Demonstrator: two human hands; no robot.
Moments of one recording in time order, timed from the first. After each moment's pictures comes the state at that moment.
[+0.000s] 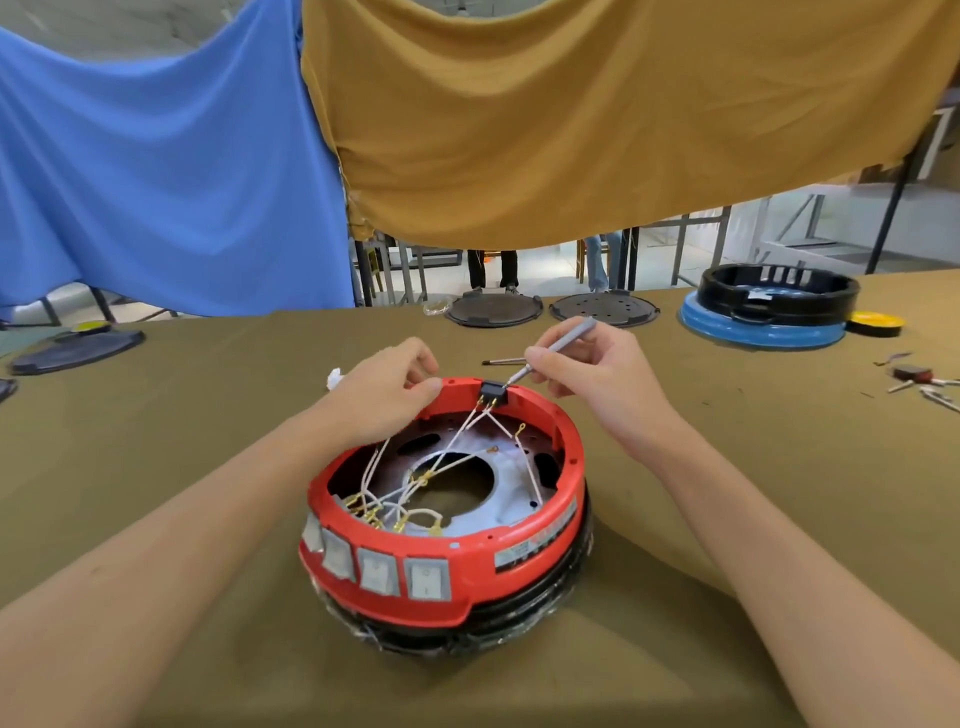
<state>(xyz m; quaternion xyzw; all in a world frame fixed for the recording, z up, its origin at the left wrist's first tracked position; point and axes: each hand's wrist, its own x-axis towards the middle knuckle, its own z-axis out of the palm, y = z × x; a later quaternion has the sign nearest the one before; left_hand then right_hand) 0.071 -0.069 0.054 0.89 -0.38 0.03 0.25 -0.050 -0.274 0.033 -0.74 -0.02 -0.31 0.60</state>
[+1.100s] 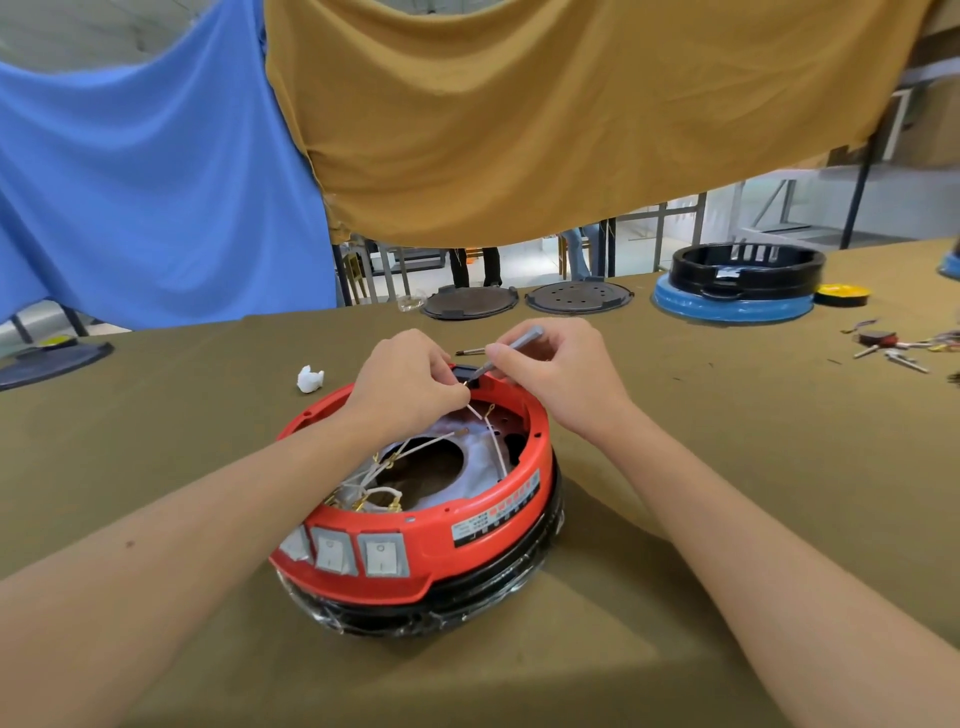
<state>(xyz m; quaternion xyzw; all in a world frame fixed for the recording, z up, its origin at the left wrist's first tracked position) 0.036 -0.119 0.046 0.89 -0.36 0.10 0.26 -0.056 -0.269 0.021 -0.81 0.01 -0.35 0.47</state>
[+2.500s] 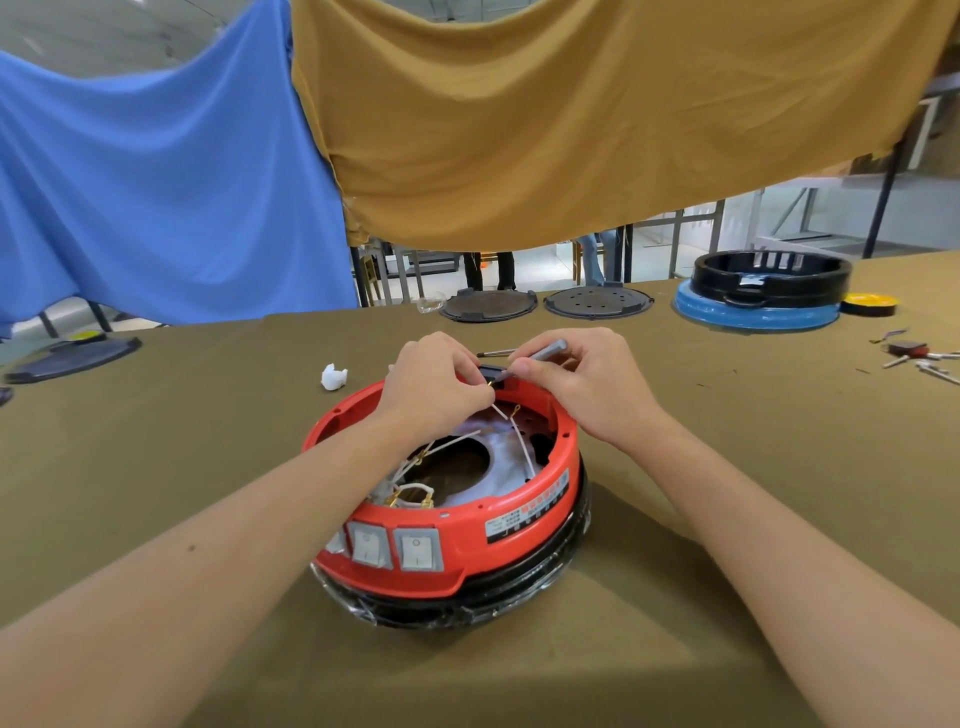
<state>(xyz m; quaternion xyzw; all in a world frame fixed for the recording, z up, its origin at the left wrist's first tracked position) 0.035 -0.116 0.041 0.87 -0.36 0.11 0.30 -0.054 -0.271 0.019 -0.85 -0.01 -0.36 0.39</state>
